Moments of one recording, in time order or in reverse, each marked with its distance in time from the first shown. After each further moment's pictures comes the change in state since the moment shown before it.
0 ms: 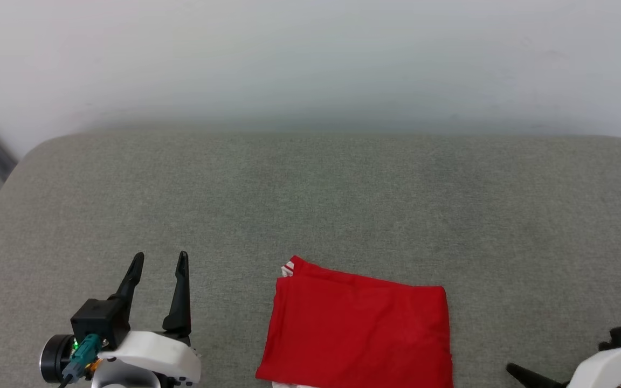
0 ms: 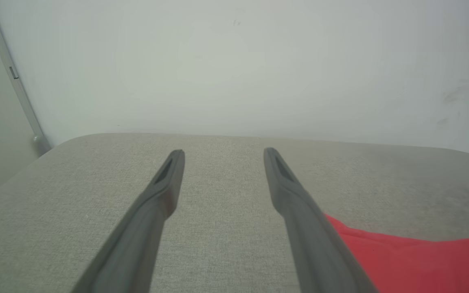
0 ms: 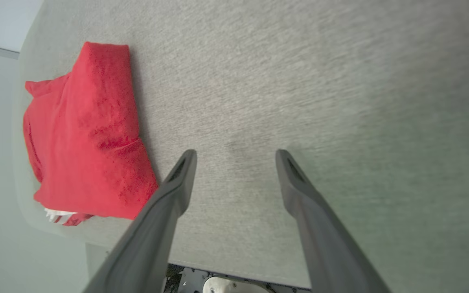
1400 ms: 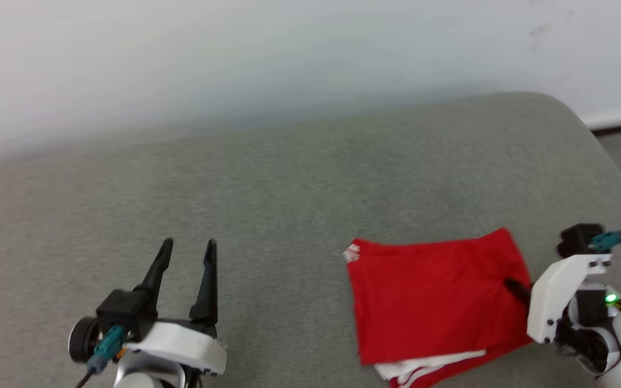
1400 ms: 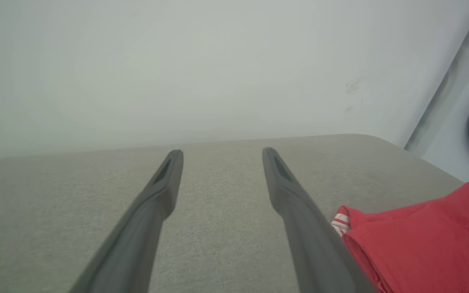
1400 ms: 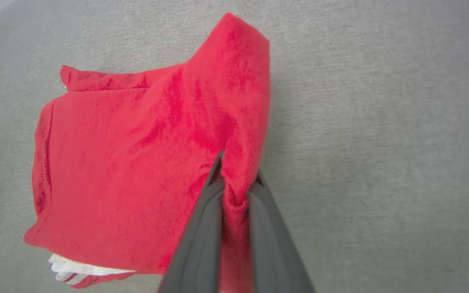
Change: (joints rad) left arm -0.014 -0.100 0.034 0.021 0.083 -0.089 0.000; right arm -0.344 -0.153 0.395 0.240 -0.053 0.000 -0.199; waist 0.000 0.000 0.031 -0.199
